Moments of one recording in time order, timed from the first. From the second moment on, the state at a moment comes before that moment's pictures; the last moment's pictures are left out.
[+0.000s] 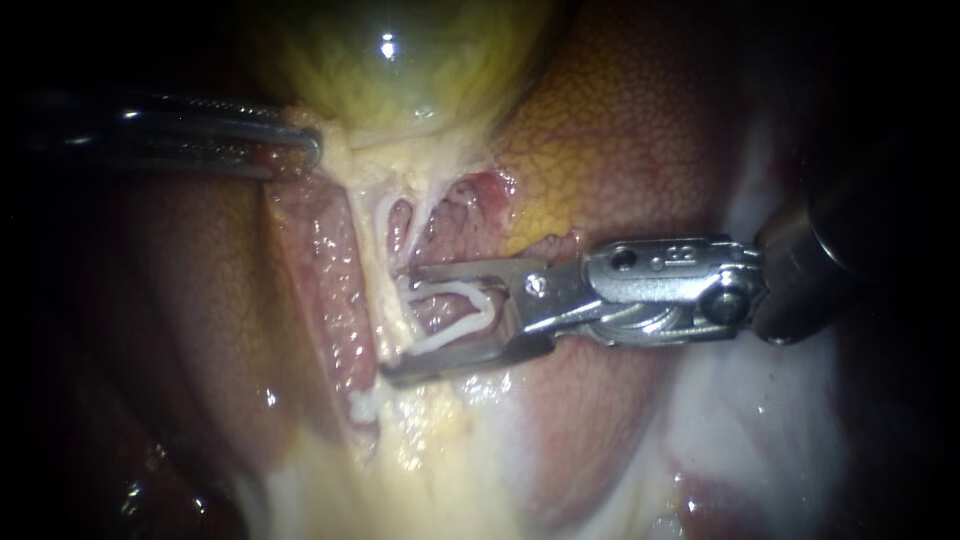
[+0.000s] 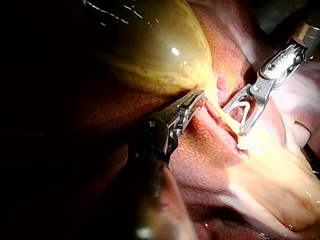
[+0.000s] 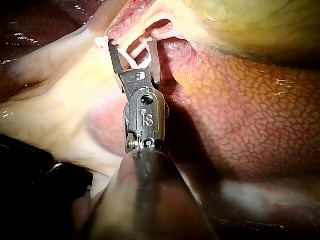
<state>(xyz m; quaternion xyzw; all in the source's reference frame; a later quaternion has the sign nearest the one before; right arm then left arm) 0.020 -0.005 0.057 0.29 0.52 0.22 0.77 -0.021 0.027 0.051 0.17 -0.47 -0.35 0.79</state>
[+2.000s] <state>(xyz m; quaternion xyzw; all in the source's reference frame) 0.018 -0.004 0.059 0.36 0.57 0.19 0.71 -0.021 0.027 0.051 0.17 -0.47 -0.35 0.79</state>
